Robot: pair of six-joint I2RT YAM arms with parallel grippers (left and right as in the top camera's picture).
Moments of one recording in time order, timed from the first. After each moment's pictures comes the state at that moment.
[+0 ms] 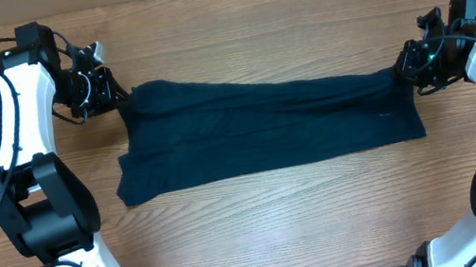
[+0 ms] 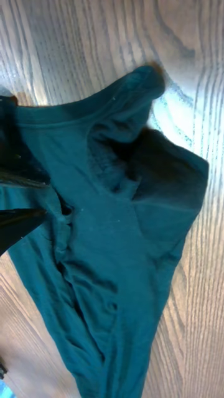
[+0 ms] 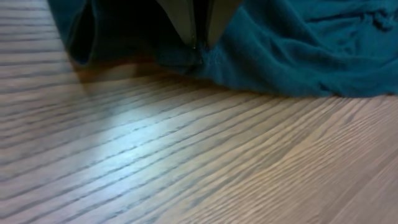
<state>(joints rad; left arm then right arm) 0.18 2.13 1.86 -1.21 0.52 0.11 -0.29 1.81 1.34 -0.78 -0.41 0.15</state>
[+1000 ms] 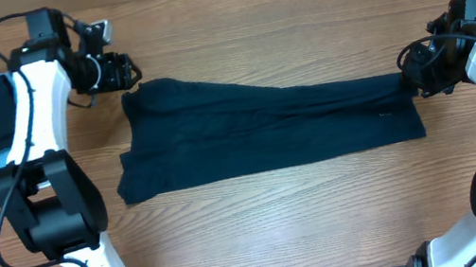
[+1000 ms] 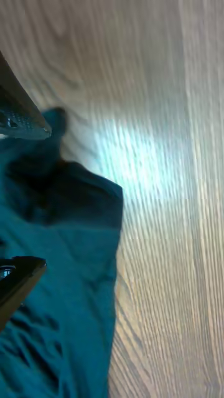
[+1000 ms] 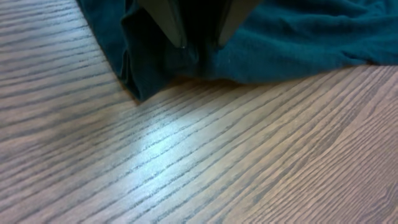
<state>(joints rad) 0.11 2.13 1.84 -0.91 0.44 0.16 -0.29 1.81 1.34 -0.80 -0.26 0.25</state>
